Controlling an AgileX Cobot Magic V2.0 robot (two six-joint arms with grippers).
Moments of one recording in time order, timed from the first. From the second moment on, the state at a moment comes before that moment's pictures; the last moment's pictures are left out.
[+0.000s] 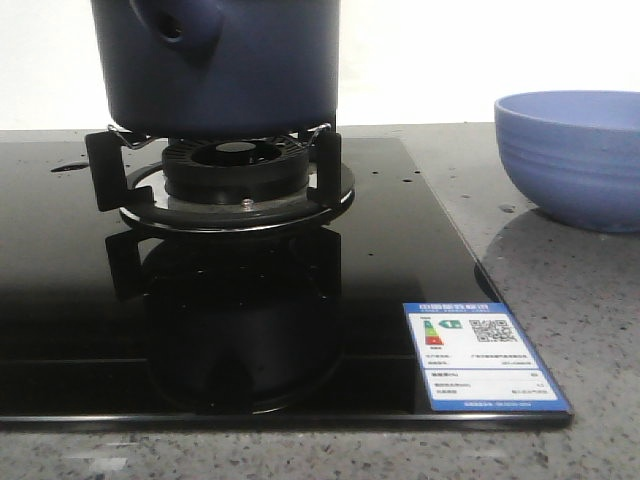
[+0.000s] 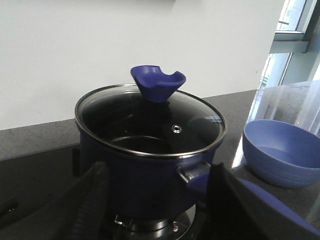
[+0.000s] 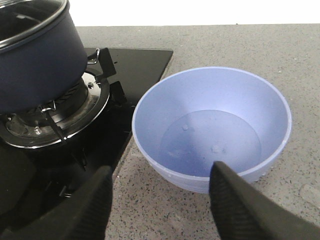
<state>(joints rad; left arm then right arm) -0.59 0.72 -0.56 -0.40 0.03 0.27 0.11 0.53 -0.54 0.41 0.49 -0.30</state>
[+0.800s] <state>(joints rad) -0.61 1.30 -0.98 -0.33 -0.08 0.27 0.11 0.53 -0.54 0.42 0.49 -0.30</state>
